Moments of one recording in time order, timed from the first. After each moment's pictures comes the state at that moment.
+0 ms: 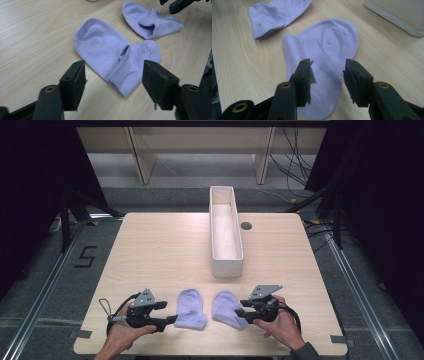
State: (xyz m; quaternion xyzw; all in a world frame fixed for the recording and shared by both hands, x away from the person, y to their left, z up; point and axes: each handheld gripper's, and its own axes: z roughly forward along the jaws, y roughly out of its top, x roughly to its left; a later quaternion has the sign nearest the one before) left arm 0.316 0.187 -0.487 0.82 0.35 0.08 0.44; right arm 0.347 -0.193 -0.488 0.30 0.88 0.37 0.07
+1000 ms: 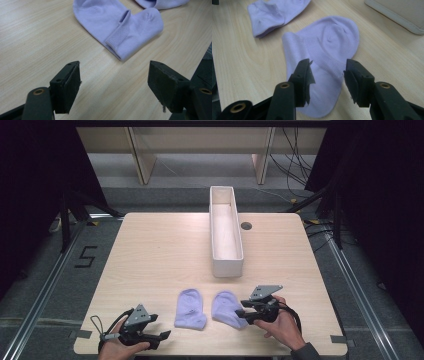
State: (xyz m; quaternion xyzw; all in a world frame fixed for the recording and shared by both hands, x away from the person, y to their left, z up) left arm 0.283 0.201 -0.503 0.83 0.36 0.10 0.40; right arm 0.348 -0.195 -0.490 0.29 0.88 0.37 0.07
